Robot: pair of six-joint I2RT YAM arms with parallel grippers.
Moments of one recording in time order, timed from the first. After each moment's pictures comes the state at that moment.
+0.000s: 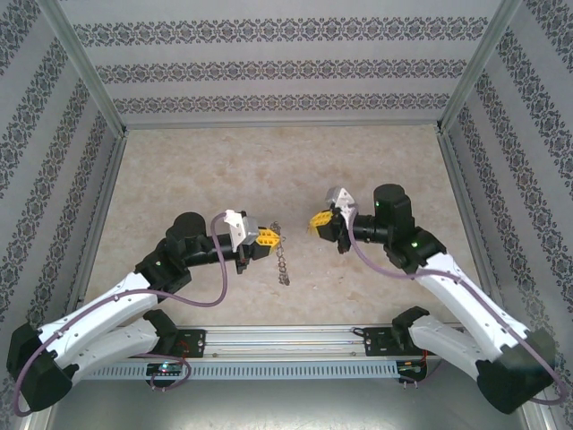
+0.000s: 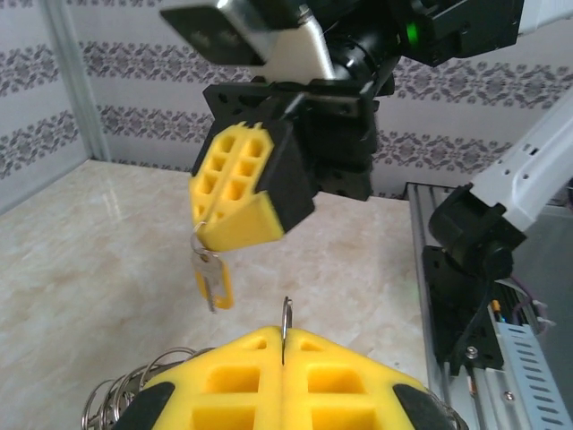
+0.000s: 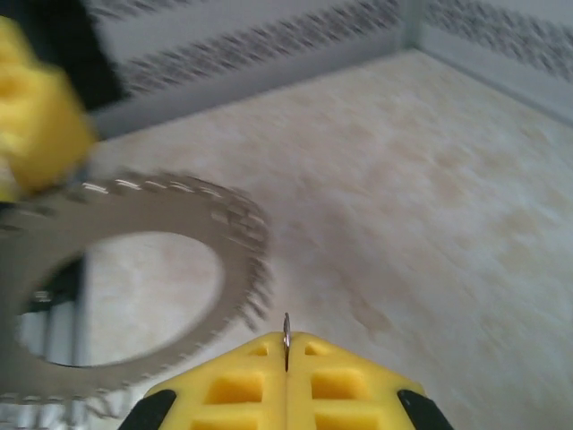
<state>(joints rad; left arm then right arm) -0.72 0.86 0.62 0.10 0.57 0.09 0.49 0.92 0.74 -0.23 -0.74 -0.18</state>
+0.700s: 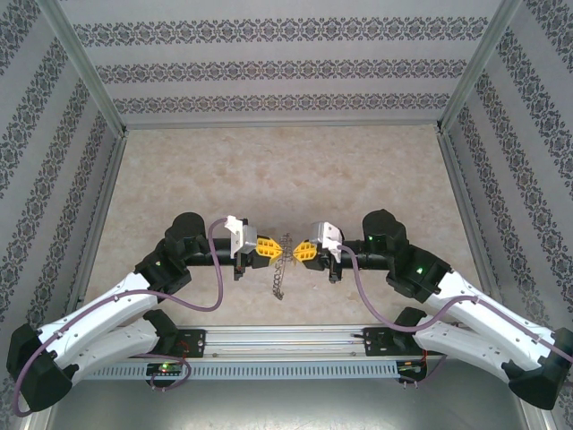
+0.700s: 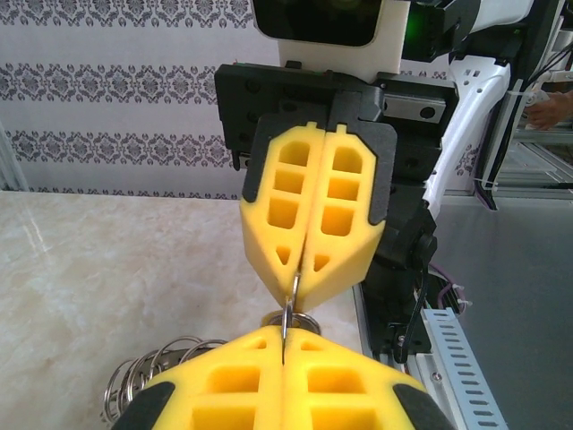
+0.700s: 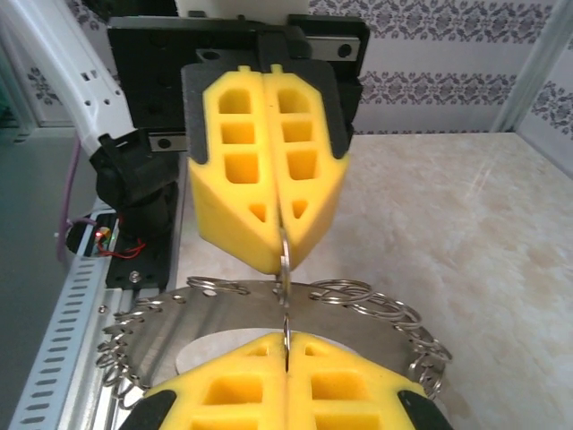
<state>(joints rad) -0.72 0.86 0.62 0.12 0.73 0.10 0.83 0.80 0.74 -0.27 -0.54 -0.24</state>
